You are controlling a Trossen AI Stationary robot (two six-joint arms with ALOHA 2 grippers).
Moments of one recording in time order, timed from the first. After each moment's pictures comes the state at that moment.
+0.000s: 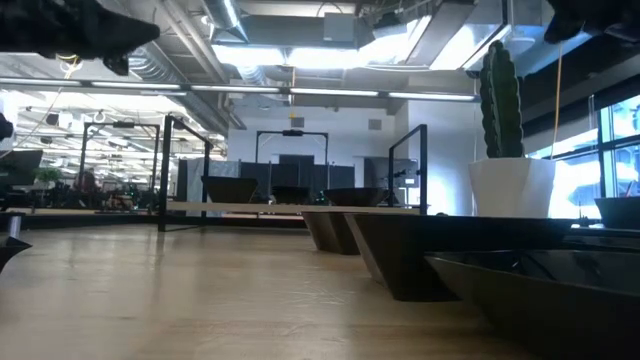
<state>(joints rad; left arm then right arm) 0.12 0.00 0.22 -0.11 -0.03 0.05 0.23 0.06 0.17 0.26 0.20 -0.40</state>
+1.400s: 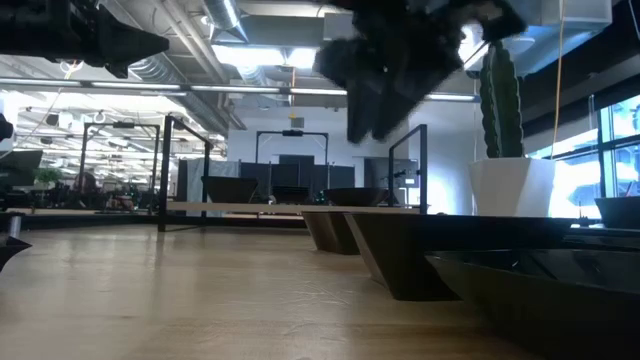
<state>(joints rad) 0.12 0.04 0.21 -0.08 -0.16 0.10 0.27 1.88 1.57 -0.82 0.04 -0.27</state>
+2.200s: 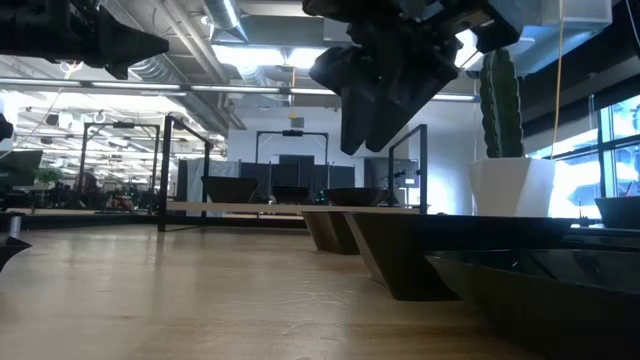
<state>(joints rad) 0.12 0.04 0.21 -0.09 -0.16 0.09 0.29 1.90 1.57 -0.80 0.04 -0.24</state>
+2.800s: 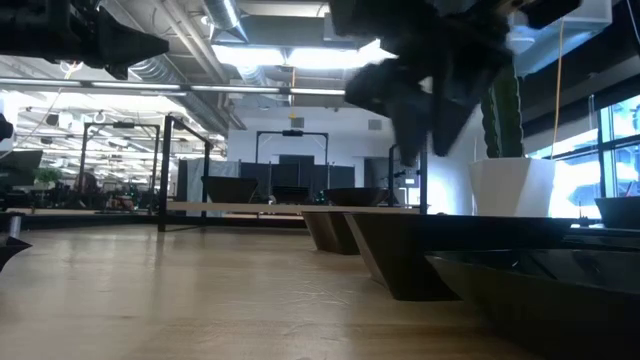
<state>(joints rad) 0.12 0.04 0.21 -0.09 -0.16 0.09 0.29 1.90 1.56 -0.95 -0.08 -0.10</state>
